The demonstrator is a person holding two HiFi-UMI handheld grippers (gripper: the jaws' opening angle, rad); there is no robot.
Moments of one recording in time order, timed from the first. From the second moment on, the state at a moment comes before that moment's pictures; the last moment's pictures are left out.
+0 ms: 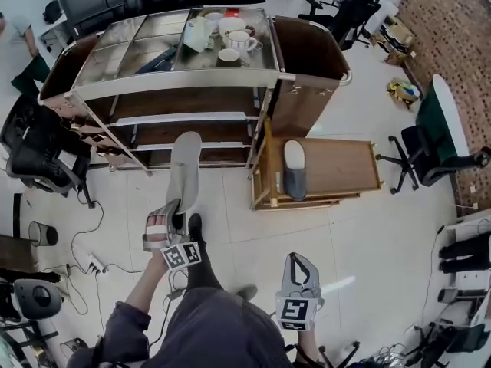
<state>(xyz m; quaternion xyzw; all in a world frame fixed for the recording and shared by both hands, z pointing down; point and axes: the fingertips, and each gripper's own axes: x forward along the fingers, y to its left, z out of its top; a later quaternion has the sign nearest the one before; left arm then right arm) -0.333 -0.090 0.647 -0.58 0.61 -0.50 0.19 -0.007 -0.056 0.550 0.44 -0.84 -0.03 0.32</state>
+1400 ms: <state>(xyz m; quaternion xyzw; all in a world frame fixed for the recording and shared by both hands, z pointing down) 0.210 -0.371 0.877 -0.72 0.35 -0.60 0.03 0.448 -0.229 0.567 0.55 -0.74 0.10 0.37</state>
